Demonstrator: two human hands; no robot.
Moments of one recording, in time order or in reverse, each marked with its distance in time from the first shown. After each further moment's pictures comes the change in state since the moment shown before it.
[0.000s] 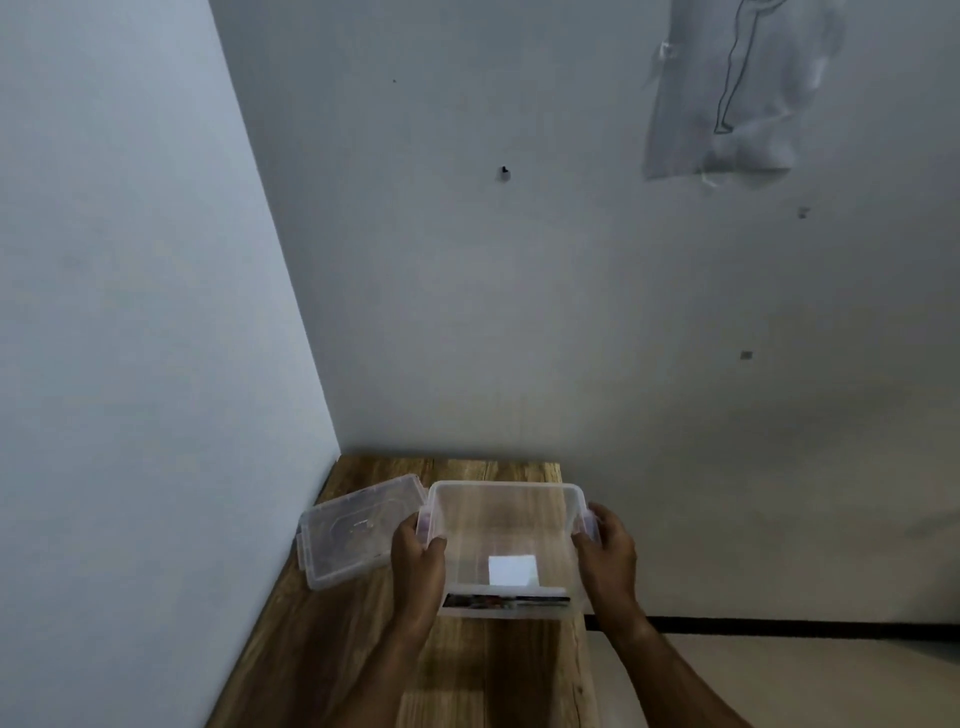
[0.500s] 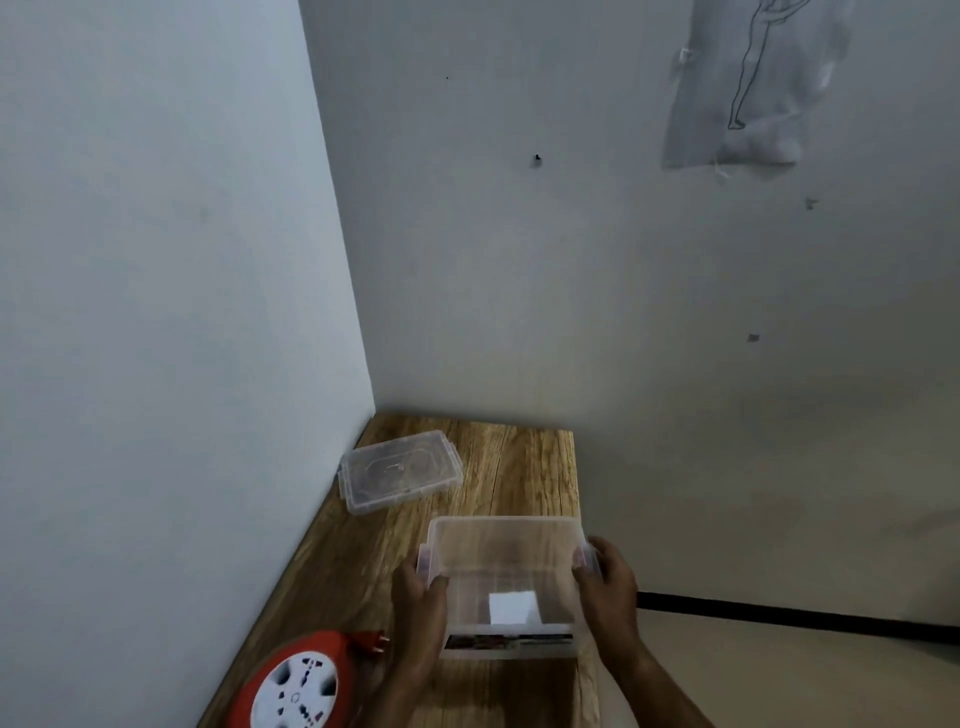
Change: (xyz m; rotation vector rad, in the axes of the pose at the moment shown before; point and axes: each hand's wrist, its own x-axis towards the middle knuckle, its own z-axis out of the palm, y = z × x) left_hand -0.135 -0.048 -0.059 0.031 0.023 -0.197; right_hand -0.120 0.026 -0.038 -0.087 -0.083 0.082
